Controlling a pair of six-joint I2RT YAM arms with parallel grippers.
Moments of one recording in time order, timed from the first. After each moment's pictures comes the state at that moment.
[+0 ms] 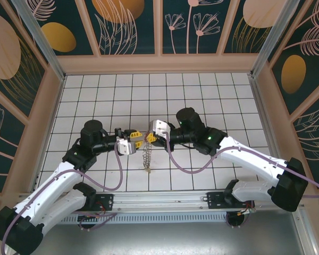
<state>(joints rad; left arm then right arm) -0.51 0.83 0.58 -0.09 0.73 0.93 0.91 1.21 0.95 -0.20 -0.50 -0.40</state>
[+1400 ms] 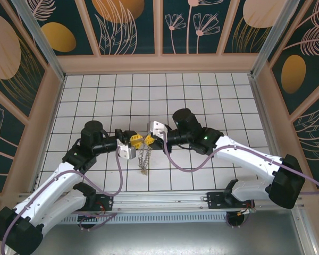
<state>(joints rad) -0.51 0.82 0.57 -0.11 0.73 1.10 0.93 1.25 0.95 -0.18 -0.55 -0.34</state>
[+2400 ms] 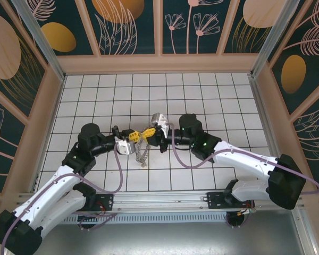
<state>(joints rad) -0.51 0.78 0.53 0.03 0.62 0.90 0.92 1.24 0.77 0.31 -0.49 0.08</state>
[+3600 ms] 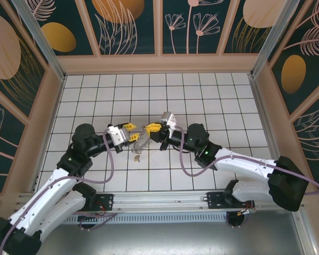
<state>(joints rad) -0.51 0.69 0.59 -0.04 0.55 0.45 0.96 1.19 0.63 0.62 -0.28 0.13</state>
